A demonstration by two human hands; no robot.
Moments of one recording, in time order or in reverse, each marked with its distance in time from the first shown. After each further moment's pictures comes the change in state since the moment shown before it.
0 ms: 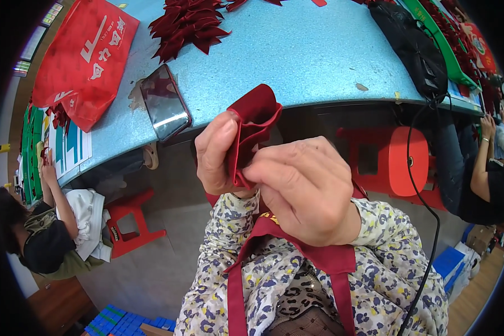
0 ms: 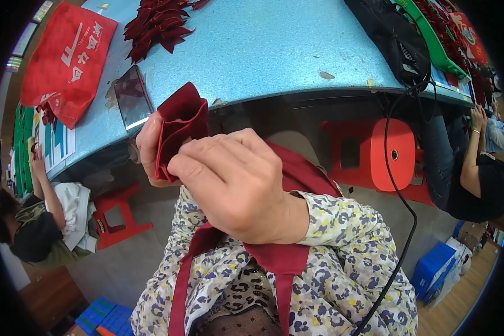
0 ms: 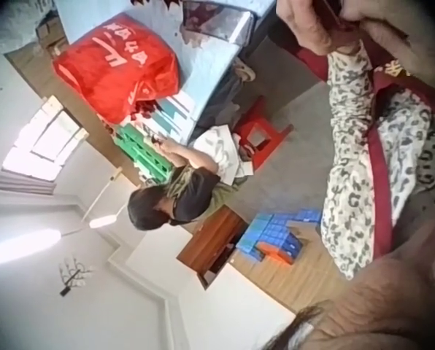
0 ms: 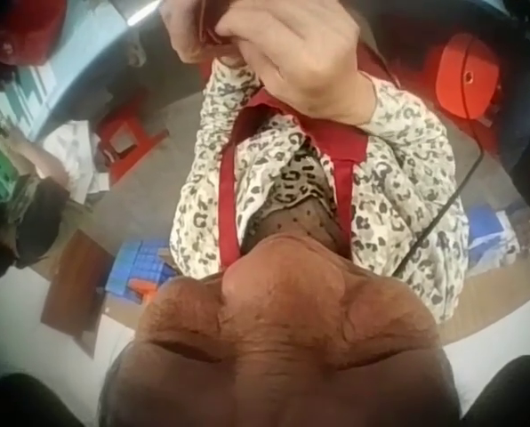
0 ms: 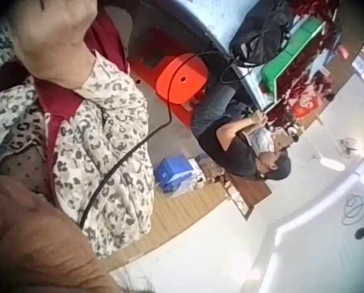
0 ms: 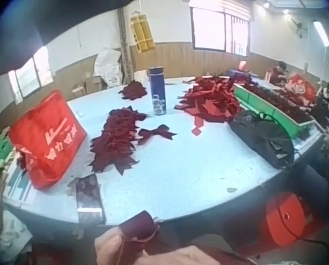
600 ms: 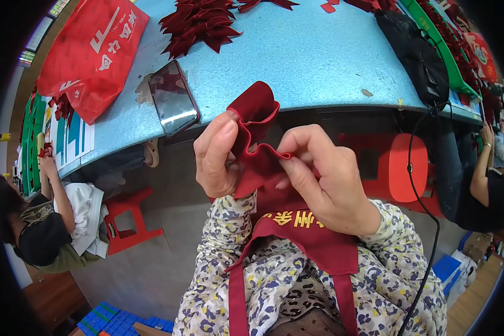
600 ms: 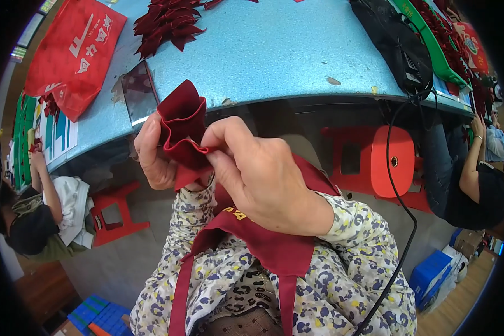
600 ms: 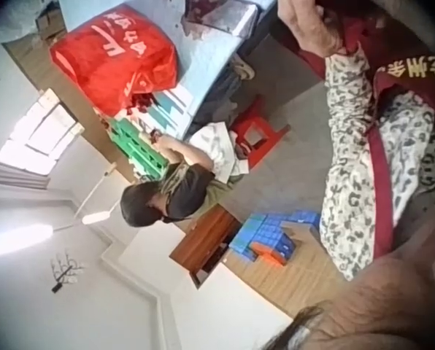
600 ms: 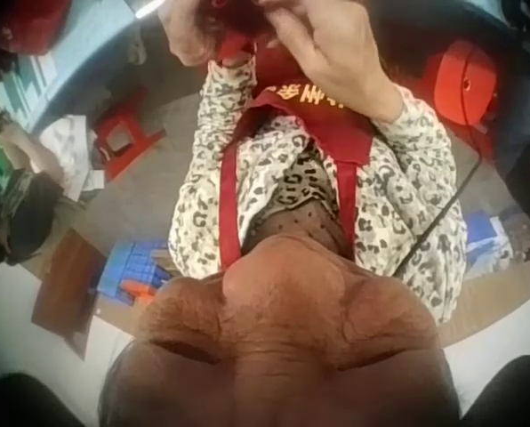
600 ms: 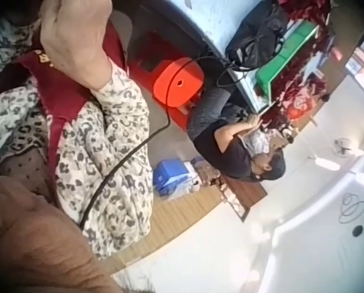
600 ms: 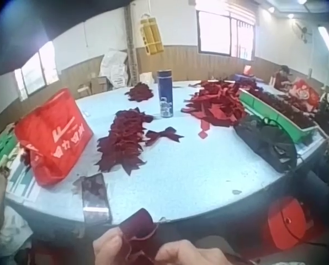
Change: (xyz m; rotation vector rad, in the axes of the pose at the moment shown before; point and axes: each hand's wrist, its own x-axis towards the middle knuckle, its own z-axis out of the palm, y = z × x) left_hand 0.003 0.014 -0.024 -0.156 0.005 -0.154; right_hand 0.002 -0.016 -0.011 0.524 -0.199 0.650
